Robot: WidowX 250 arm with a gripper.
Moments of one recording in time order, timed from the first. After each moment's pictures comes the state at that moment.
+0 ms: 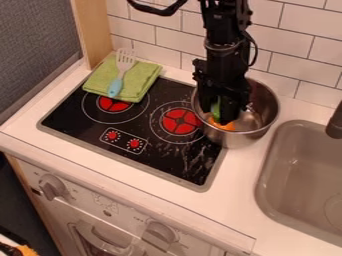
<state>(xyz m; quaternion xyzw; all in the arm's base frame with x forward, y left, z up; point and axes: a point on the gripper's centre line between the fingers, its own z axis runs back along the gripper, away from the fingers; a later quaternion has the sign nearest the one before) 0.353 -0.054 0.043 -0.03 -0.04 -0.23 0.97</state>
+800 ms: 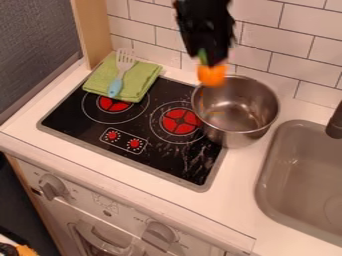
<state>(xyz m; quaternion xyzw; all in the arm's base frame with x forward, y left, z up) 0.359 -0.024 0.134 -0.06 -0.14 -0.22 0.96</state>
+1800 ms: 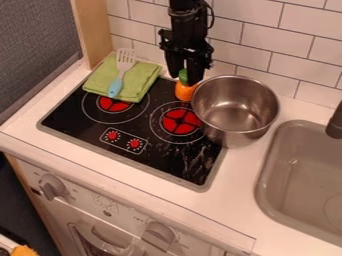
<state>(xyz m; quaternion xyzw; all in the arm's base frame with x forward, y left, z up) 0.407 0.021 0.047 -0.03 -0.04 -0.16 0.99</state>
